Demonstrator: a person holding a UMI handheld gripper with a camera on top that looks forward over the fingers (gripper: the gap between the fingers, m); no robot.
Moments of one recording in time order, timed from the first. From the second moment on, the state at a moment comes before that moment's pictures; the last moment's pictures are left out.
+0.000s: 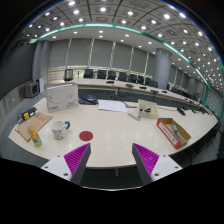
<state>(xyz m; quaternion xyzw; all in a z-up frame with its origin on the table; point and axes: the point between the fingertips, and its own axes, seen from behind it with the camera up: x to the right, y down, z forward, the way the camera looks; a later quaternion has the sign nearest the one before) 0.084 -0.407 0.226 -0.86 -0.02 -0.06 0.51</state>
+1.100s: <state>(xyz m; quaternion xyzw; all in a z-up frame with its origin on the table) -0.356 -0.267 0.062 -0.83 -0.06 0.06 0.55</state>
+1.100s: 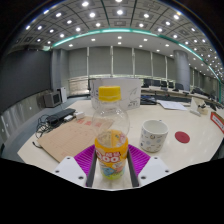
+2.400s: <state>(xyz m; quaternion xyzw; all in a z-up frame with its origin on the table) -0.367 -0.165 0.183 -0.53 0.45 0.66 0.29</state>
